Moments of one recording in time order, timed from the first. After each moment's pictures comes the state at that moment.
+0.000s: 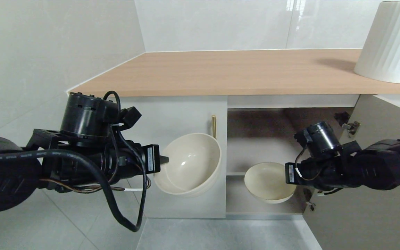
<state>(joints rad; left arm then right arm) -0.46 1.61 -0.95 -0.06 -0.09 -0.43 0.47 1.88 -1.00 -0.04 -0.24 0.45</state>
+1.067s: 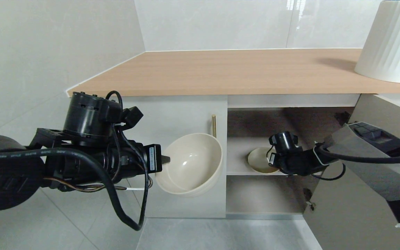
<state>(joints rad) -0.46 1.62 -0.96 -0.06 -0.09 -0.43 0.32 2.49 -1.52 -0.24 -0.49 0.51</state>
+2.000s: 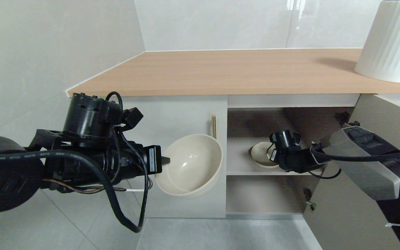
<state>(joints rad) -0.47 1.61 -0.95 -0.06 -0.09 -0.43 0.29 2.57 -1.66 -0.24 -0.54 0.57</state>
